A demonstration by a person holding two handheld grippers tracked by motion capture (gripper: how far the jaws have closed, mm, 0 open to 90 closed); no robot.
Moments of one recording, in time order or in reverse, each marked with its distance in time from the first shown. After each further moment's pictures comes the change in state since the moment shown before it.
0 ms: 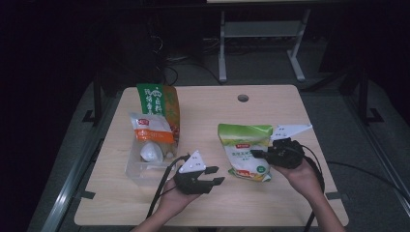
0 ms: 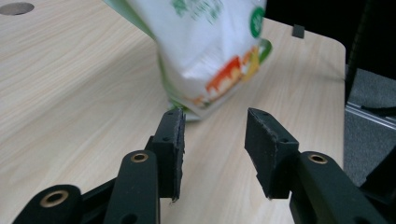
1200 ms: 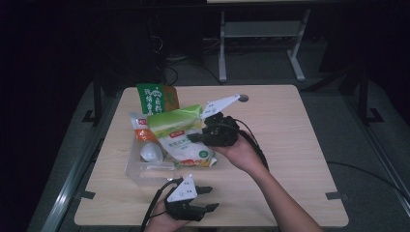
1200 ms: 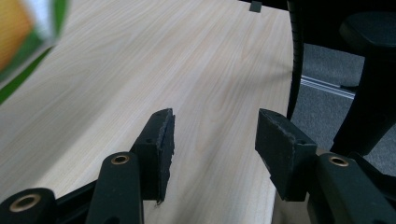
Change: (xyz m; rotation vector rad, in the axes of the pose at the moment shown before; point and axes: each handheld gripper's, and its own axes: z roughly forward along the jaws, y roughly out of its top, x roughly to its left) left arm -0.033 -0.034 -0.022 0.007 -0.064 0.085; right arm 0.079 0.134 0.079 -0.036 0.219 -0.176
